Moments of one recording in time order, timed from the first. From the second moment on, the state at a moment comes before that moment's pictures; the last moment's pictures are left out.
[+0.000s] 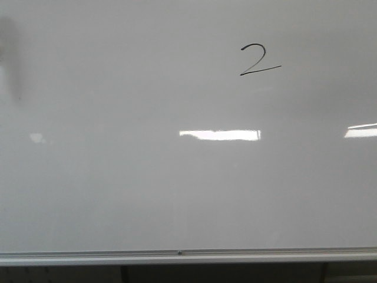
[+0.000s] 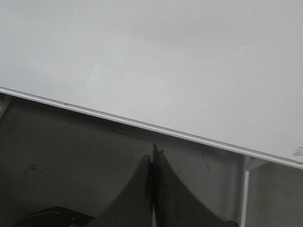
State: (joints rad) left arm -0.09 0.51 -0.83 0.00 0.90 -0.04; right arm 0.19 0.58 -1.00 0.06 1.18 -0.03
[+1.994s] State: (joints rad) left arm 0.05 0.00 0.01 0.00 0.00 -0.04; right arm 0.19 0.58 -1.00 0.06 1.18 -0.03
